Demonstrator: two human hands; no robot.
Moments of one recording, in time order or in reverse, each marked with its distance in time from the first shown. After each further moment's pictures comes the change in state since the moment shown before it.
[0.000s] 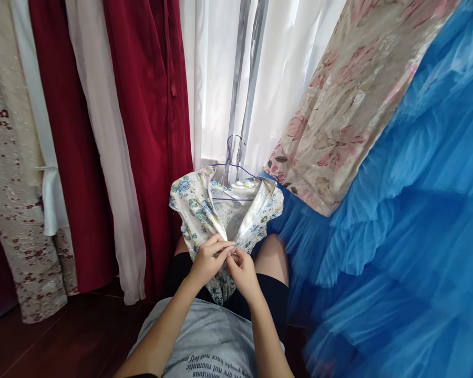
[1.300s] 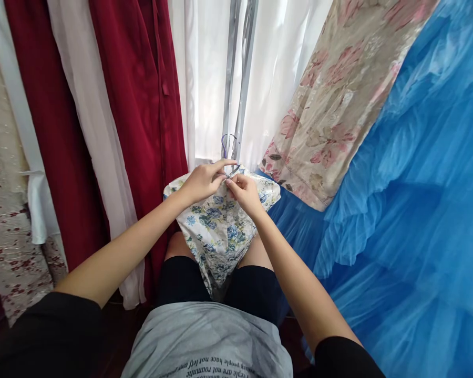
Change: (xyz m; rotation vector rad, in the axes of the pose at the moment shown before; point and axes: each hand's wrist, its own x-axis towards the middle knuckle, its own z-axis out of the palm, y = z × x) left_hand 0.196 0.043 -0.093 0.419 -0.144 0.351; right_hand 0.160 -0.129 -0.017 -0.233 0.019 -0.356
